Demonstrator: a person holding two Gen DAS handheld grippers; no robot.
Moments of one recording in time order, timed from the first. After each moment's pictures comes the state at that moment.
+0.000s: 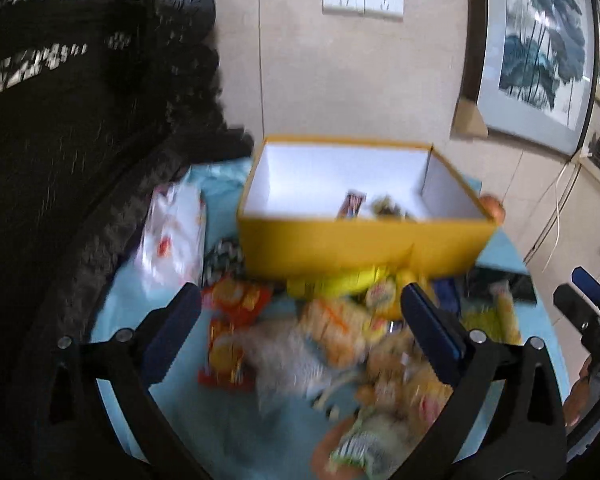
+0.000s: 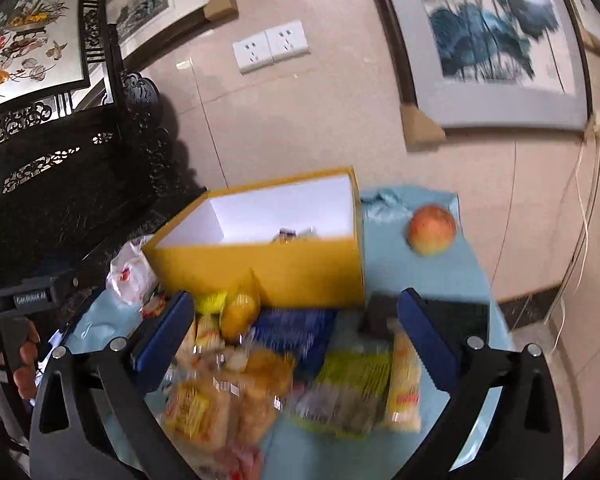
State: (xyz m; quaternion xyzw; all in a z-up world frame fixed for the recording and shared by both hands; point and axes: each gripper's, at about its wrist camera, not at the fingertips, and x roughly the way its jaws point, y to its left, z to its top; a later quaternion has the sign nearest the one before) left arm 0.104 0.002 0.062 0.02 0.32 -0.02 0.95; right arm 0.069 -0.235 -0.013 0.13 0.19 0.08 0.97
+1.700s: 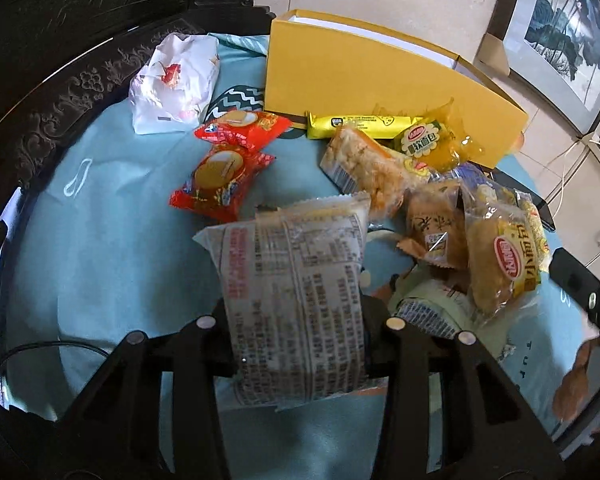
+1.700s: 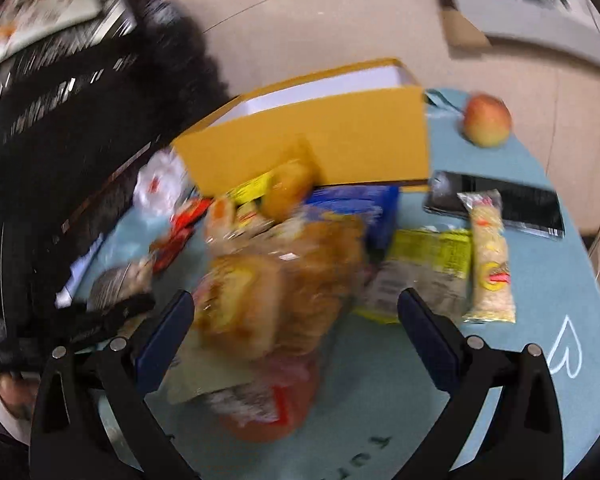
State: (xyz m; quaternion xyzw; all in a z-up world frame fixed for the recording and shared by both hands) left arm 0.066 0.039 -0.057 -0.04 0.42 -0.02 0.91; right arm 0.059 -0.171 -0.079 0.11 0.30 0.16 0.93
